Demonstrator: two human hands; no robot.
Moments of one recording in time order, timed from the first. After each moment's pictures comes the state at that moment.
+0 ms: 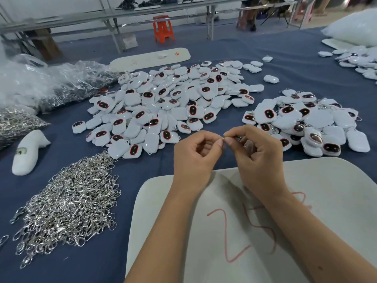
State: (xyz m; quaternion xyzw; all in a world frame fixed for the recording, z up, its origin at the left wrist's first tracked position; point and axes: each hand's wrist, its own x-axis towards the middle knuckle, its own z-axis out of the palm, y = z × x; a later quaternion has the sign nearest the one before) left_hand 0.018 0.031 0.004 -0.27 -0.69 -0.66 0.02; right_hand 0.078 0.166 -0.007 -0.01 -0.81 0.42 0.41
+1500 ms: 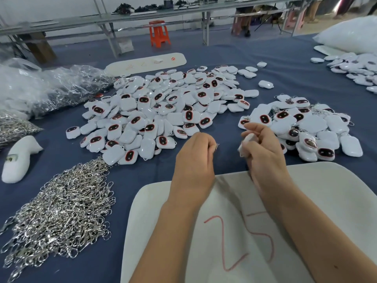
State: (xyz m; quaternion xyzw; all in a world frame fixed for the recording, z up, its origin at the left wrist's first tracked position) left_hand 0.016 0.034 0.003 -0.34 -0.80 -0.47 0.16; right_hand 0.068 0.185 -0.008 -0.17 -0.61 0.72 0.28
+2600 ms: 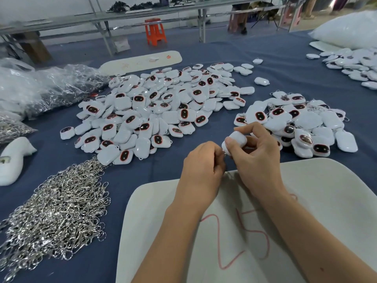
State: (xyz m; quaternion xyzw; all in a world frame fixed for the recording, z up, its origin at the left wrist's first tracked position) left_hand 0.030 0.046 0.000 -0.32 -0.84 -0.44 0.04; right_hand 0.077 0.172 -0.005 -0.18 -0.72 0.56 0.36
